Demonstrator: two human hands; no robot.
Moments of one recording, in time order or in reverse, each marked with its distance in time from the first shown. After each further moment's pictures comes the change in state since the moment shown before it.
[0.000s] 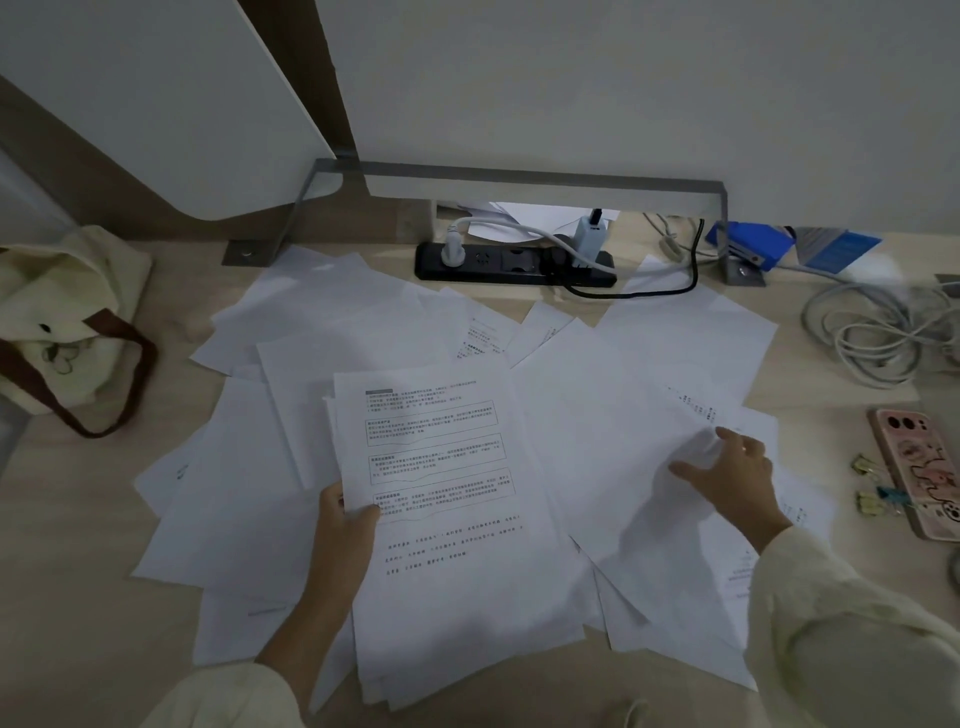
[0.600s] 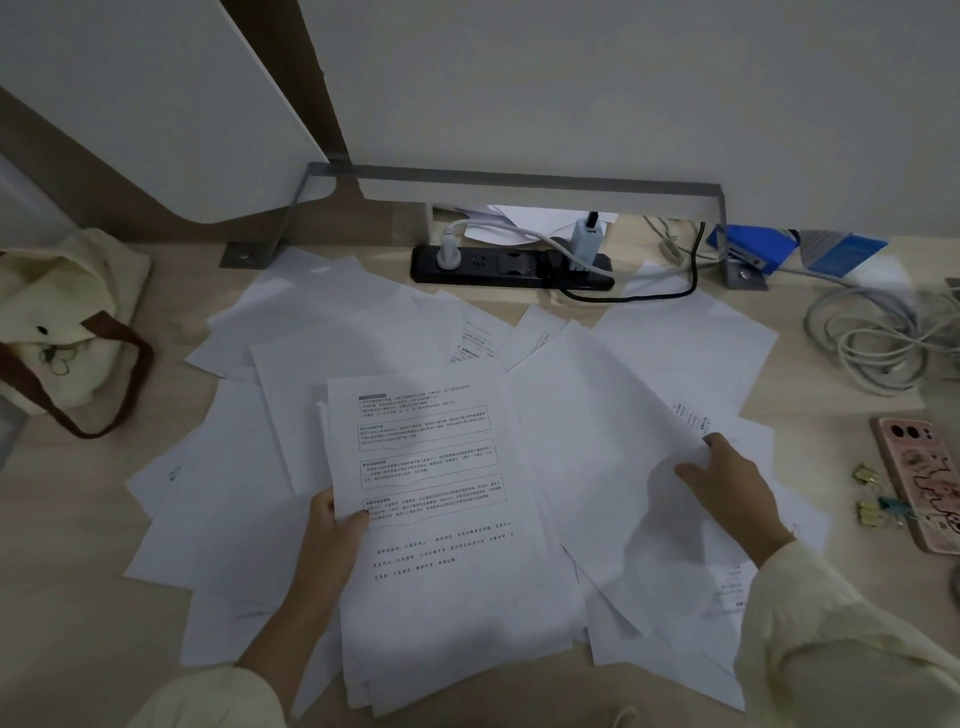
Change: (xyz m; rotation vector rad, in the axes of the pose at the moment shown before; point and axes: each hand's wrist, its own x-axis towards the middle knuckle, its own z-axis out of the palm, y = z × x) left_hand 0.000 -0.001 -0.001 -0.026 -0.016 -0.041; right_hand 0.002 -0.004 -0.007 -0.105 -0.028 -0.084
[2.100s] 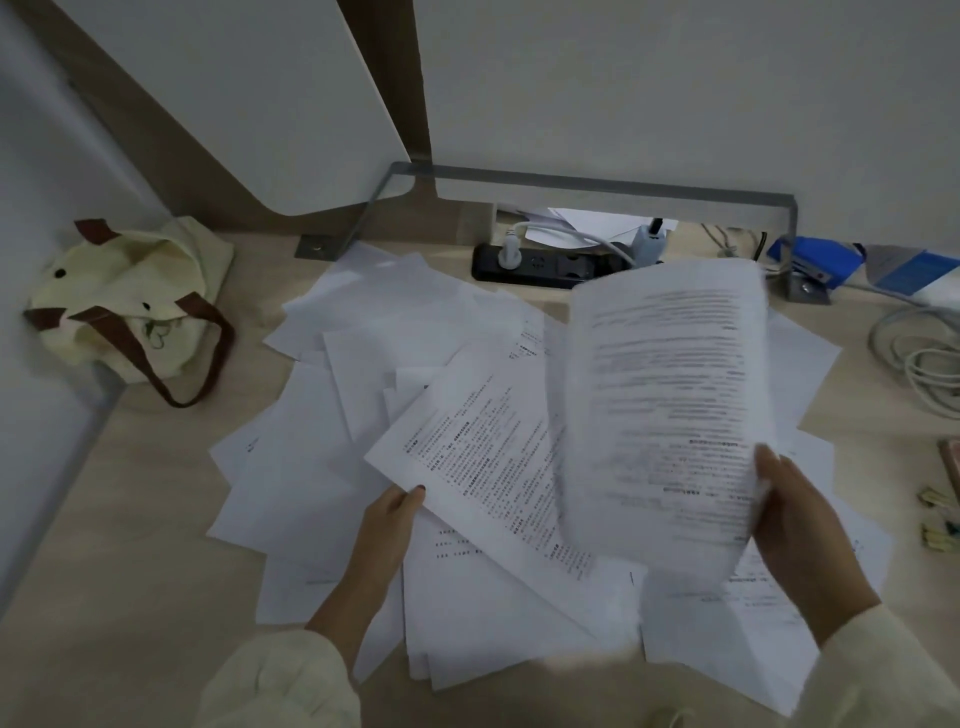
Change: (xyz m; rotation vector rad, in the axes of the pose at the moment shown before) left_hand -0.012 0.007 -0.016 -0.012 -0.057 -0.074; right_hand -0.066 -0.024 -0.007 1.267 -0.171 -0.065
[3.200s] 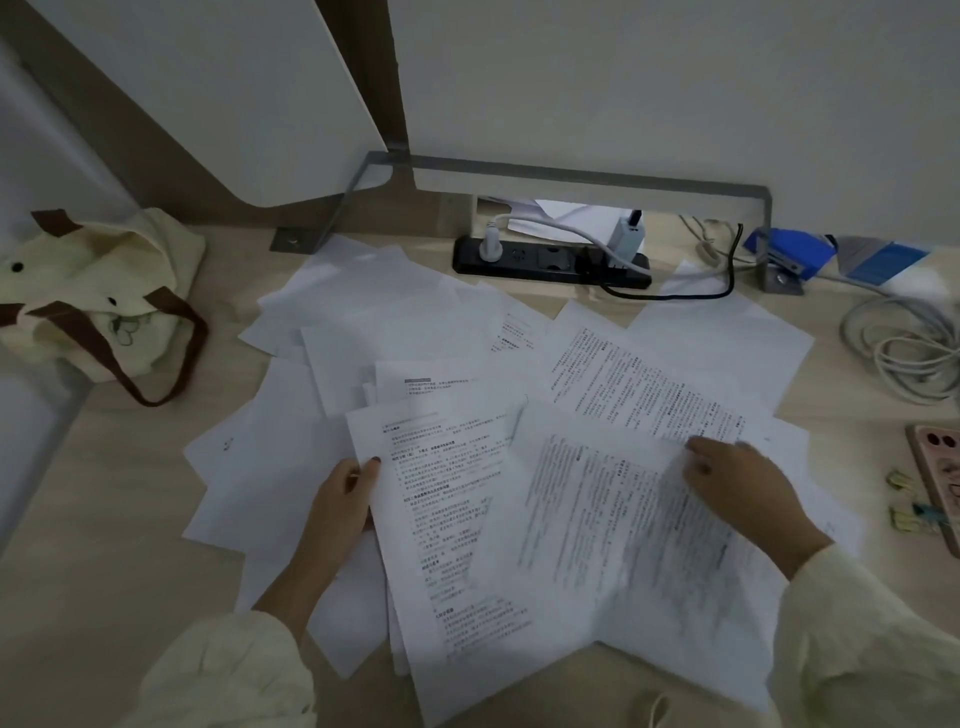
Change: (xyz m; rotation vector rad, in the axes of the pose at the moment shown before) left_hand 0.015 0.007 -0.024 0.096 0.022 0.134; right_hand 0.017 -0.015 0.017 -1.545 -0.093 -0.158
